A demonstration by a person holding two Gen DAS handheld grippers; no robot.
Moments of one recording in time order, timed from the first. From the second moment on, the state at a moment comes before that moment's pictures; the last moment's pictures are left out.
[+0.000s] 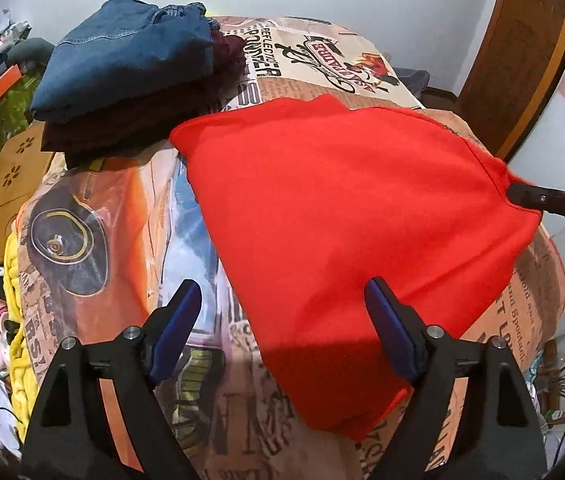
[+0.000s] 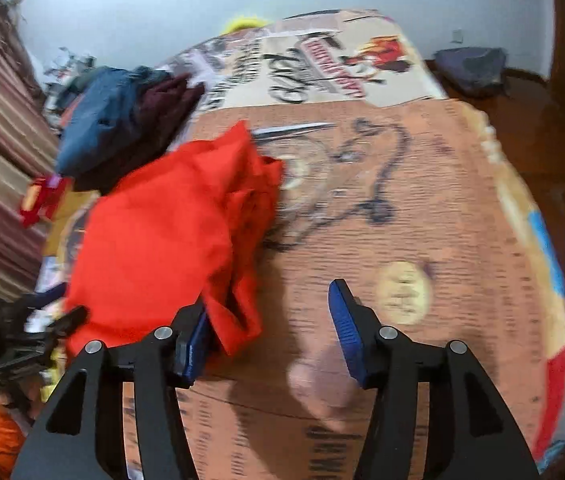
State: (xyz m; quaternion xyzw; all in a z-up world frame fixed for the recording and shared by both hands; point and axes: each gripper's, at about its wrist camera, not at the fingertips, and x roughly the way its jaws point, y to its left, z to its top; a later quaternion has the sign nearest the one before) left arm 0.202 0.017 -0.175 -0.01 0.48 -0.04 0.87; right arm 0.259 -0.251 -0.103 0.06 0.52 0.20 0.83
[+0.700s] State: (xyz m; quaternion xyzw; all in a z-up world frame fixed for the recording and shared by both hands) left arm 0.251 0.085 -0.162 -0.17 0.50 0.01 0.85; right arm 0.308 -0.201 -0.071 0.04 0.53 0.30 0.80
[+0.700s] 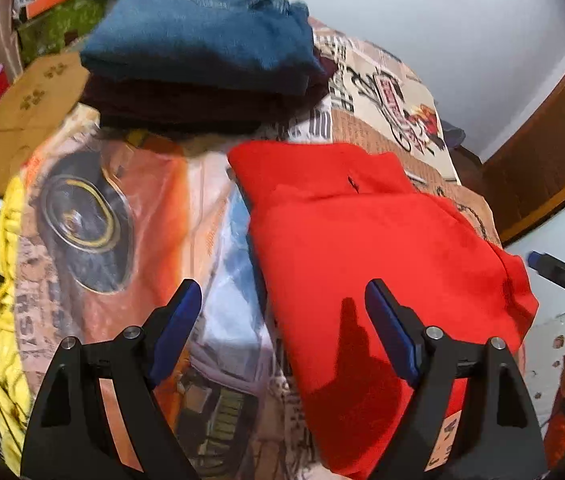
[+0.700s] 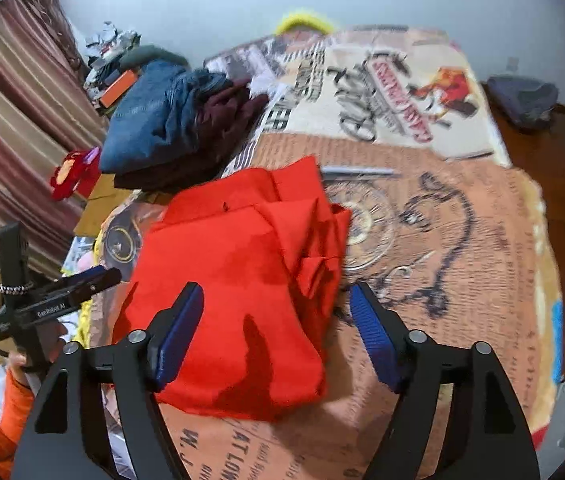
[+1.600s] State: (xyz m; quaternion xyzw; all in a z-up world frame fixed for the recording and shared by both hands) left arm 0.299 0.097 -0.242 -0.40 0.57 -0.11 0.71; right arm 0.374 -0.176 -0.193 0.17 0.66 0.35 0.64
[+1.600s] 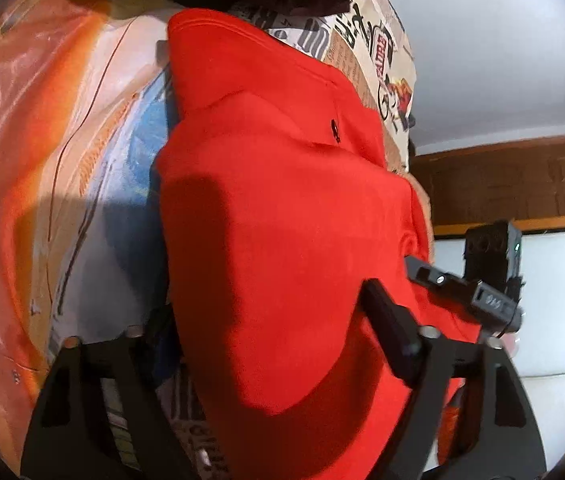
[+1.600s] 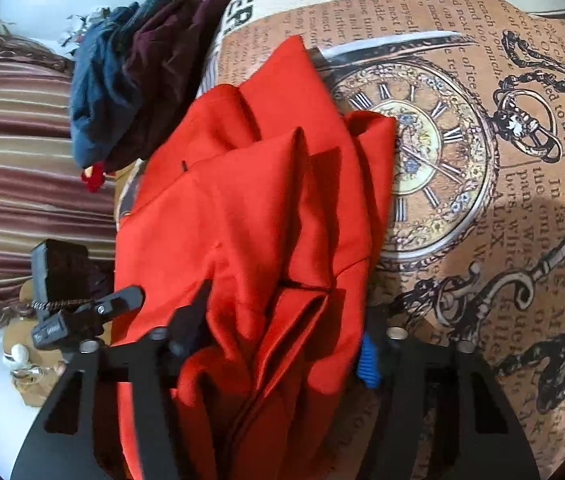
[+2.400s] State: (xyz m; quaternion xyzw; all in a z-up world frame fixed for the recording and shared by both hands) left arm 0.262 0.107 -0.016 -0.20 0.40 -0.15 0.88; right arm 0.332 -0.143 -0.017 0.14 0.48 0.40 0.77
